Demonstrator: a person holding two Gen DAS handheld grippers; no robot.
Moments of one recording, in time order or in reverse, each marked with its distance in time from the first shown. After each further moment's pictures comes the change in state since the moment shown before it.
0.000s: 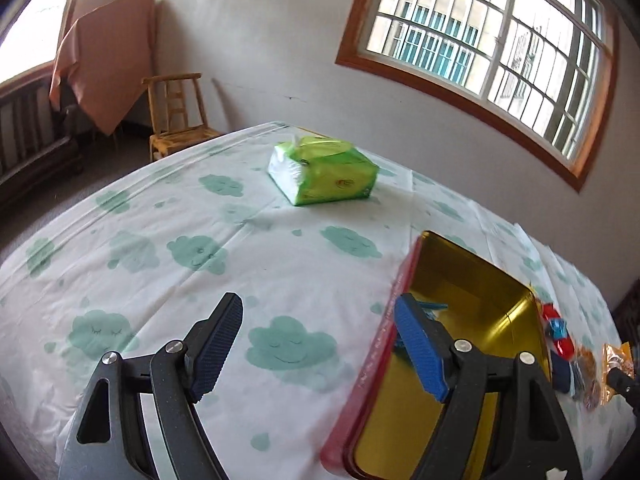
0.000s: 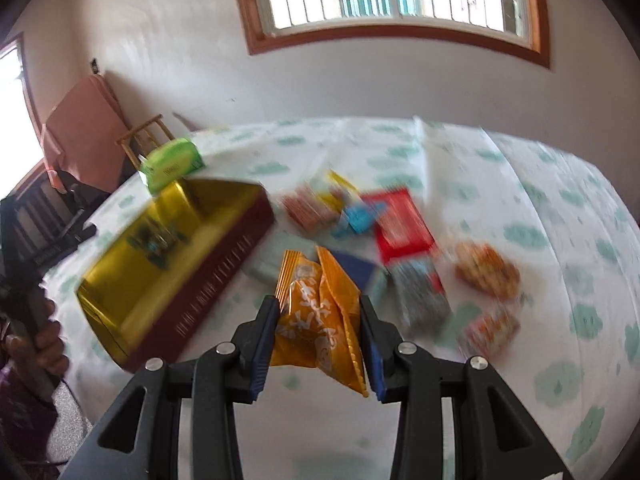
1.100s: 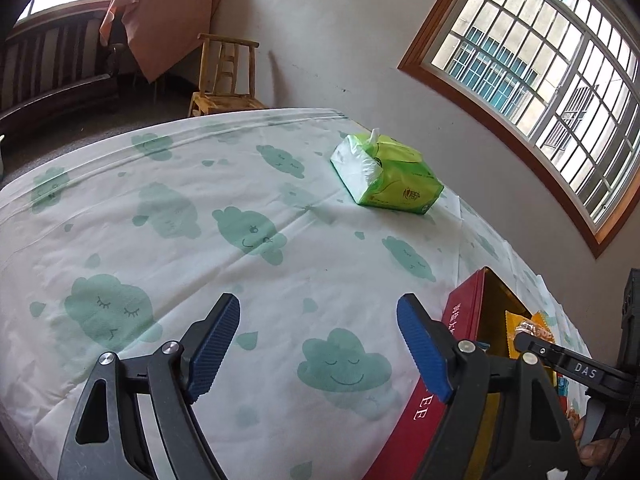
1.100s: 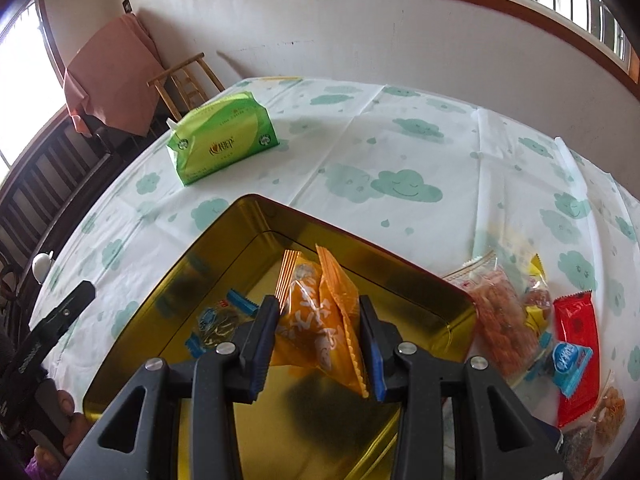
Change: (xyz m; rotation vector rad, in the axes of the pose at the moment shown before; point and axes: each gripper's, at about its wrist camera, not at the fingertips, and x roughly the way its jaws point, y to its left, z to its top) left arm 0.022 0.051 -0.002 -0.237 0.018 0.047; right arm 0.169 0.136 0.100 -0.127 0.231 0.106
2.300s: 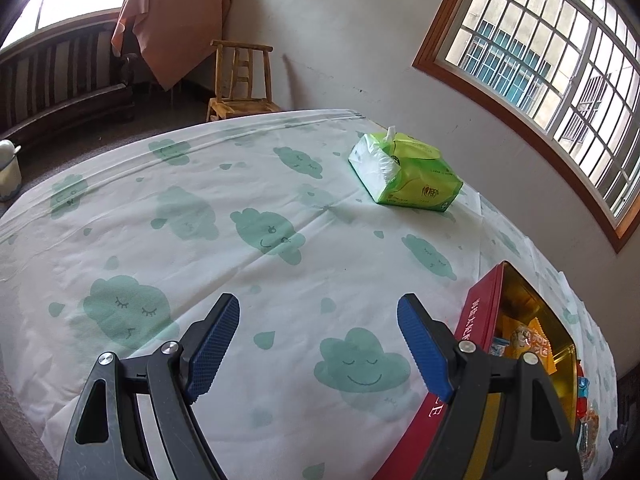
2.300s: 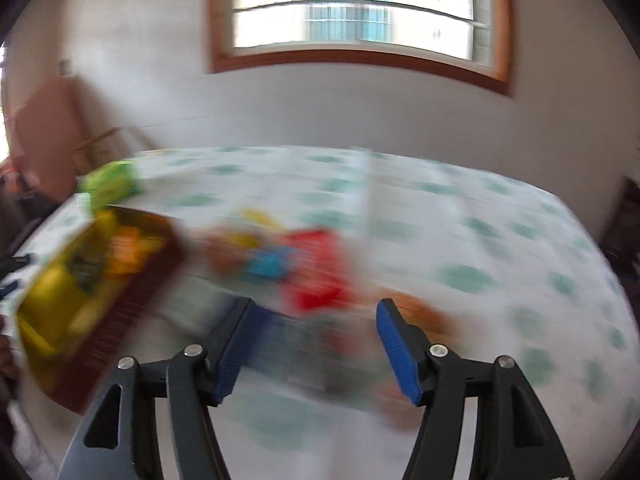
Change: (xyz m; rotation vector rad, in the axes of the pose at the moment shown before) left arm 0.001 -0.007 -0.003 0.028 -0.012 0.099; right arm -0.147 -0.166 -0.151 0.177 -0.290 -0.371
